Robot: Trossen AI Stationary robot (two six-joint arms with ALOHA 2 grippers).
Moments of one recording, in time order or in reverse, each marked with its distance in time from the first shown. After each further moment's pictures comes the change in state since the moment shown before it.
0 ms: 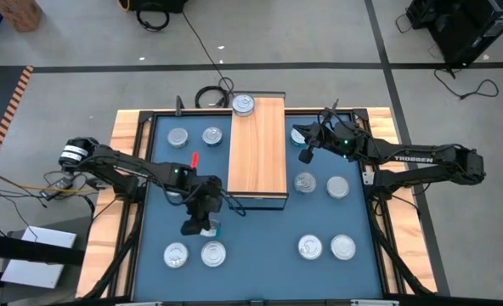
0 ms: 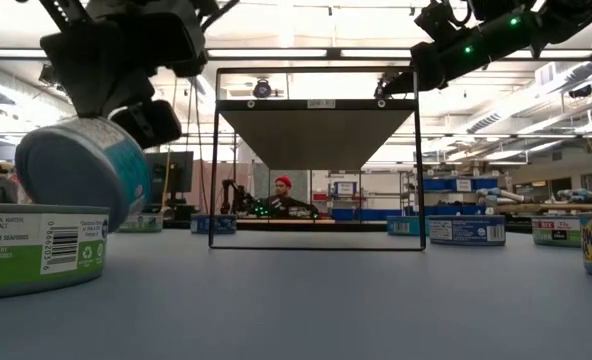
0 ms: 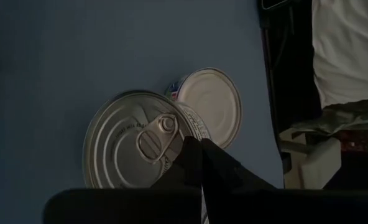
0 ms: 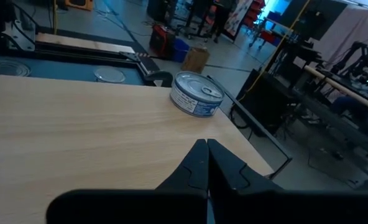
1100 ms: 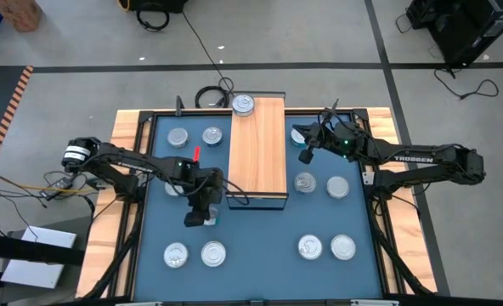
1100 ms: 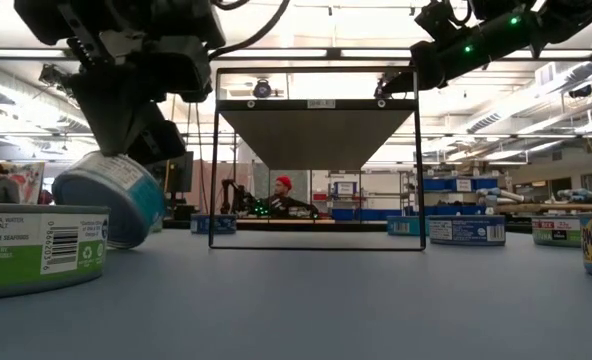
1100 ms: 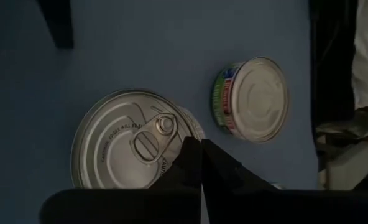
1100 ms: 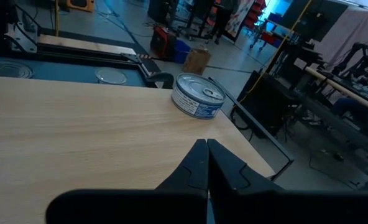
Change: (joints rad) left arm 0.100 0.024 0.000 -0.096 -0.057 0.096; right arm 0.003 0.000 0.000 0.004 0.000 0.000
